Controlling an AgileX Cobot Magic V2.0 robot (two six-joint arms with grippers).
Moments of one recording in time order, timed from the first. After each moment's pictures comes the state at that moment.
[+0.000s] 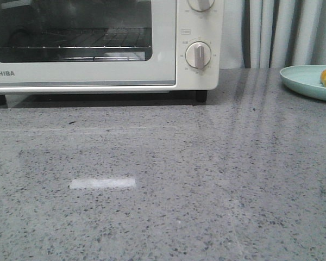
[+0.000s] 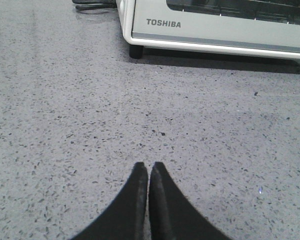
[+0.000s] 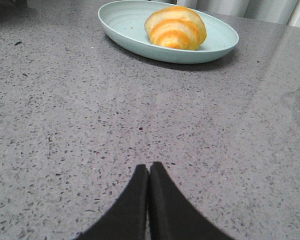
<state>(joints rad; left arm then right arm) -0.12 0.00 0.00 -0.15 0.35 0.10 0.01 -0.01 0.01 -0.18 0.33 0.01</state>
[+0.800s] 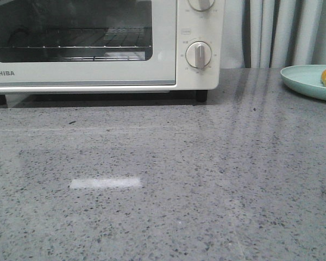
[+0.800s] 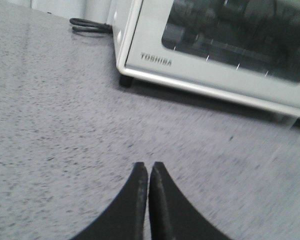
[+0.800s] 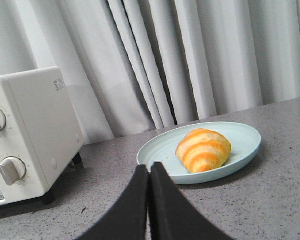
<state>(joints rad) -0.12 0.00 0.00 -0.38 0.24 0.09 0.01 -0.01 0.01 0.23 -0.09 0.01</state>
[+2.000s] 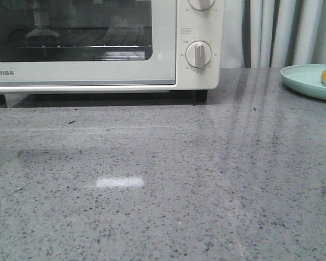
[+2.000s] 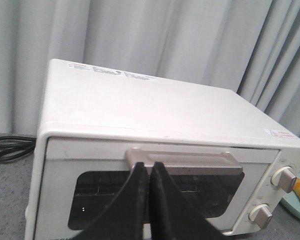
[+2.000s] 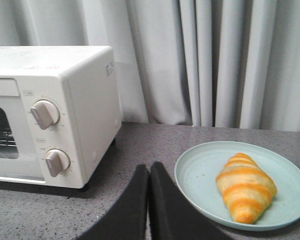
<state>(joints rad) -0.29 0.75 -0.73 -0.30 0.15 0.13 0.15 0.41 -0.43 0.26 0.12 -0.24</state>
